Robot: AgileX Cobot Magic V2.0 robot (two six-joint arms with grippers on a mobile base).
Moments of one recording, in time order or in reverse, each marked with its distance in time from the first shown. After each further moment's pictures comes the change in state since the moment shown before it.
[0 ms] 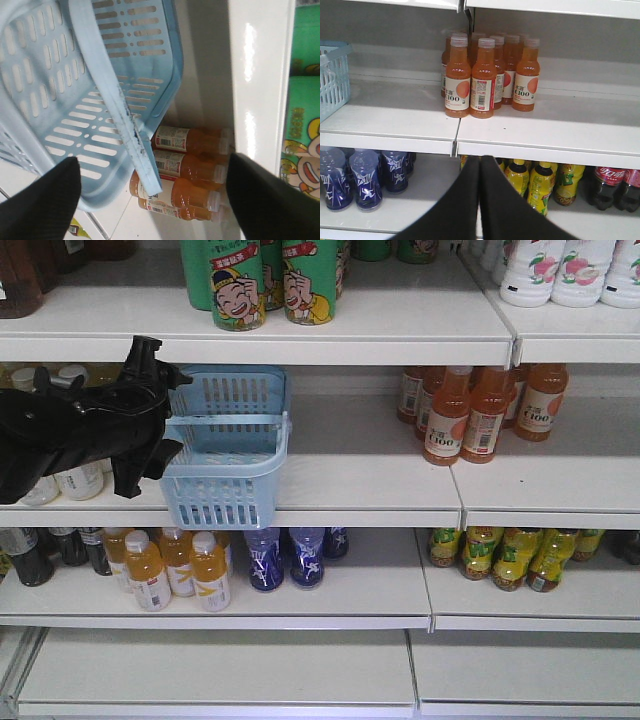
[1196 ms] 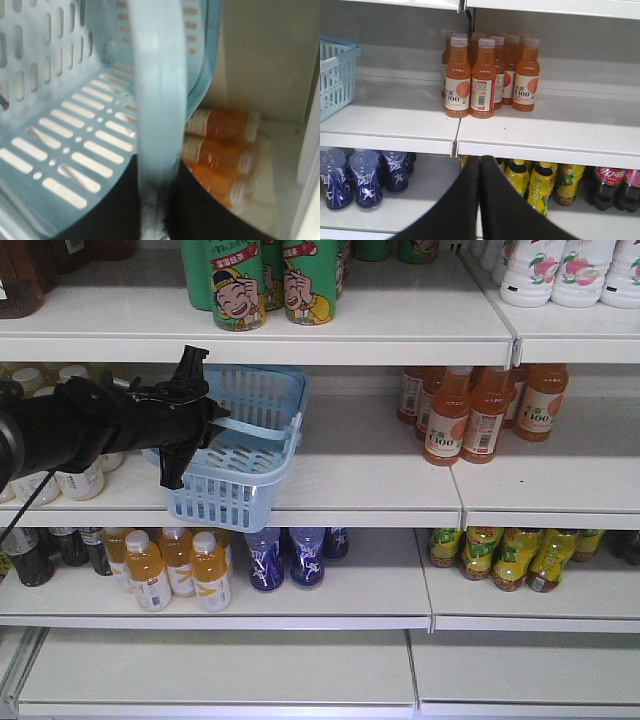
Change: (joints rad) left arm 0.001 0.239 -0.233 -0.060 0.159 0.077; right arm 0.000 0.000 0.000 0.000 0.000 0.000
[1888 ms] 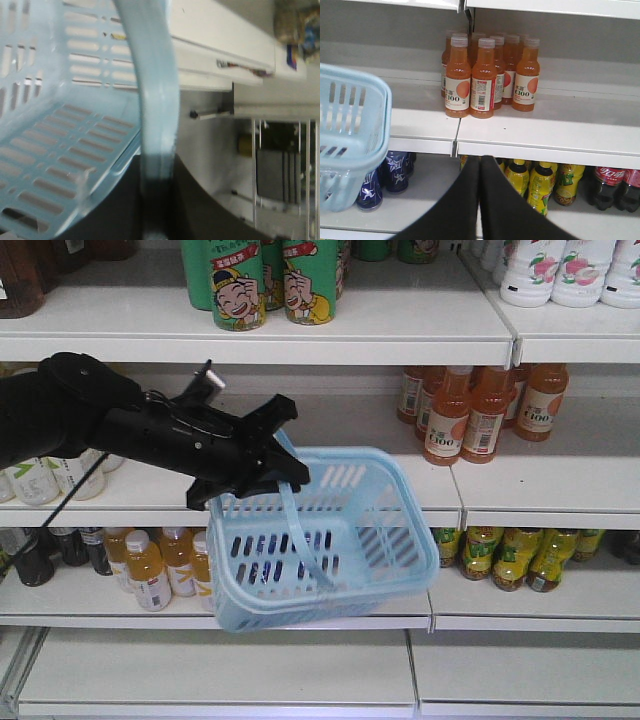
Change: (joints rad) left arm -0.071 -0.106 -0.001 -0.030 0.646 0.617; right arm 0.000 0.000 0.000 0.000 0.000 0.000
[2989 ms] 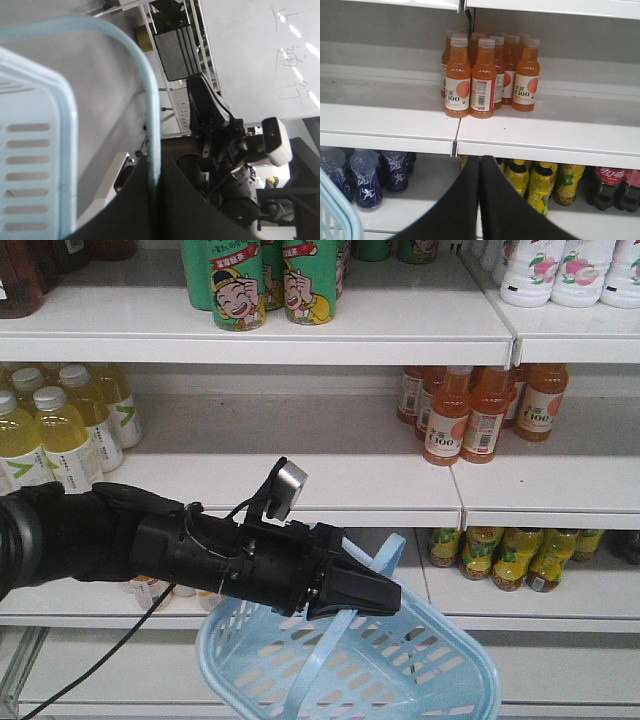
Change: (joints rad) left arm -0.163 -0.030 0.368 -0.582 0.241 0.741; right arm 0.000 0.000 0.000 0.000 0.000 0.000
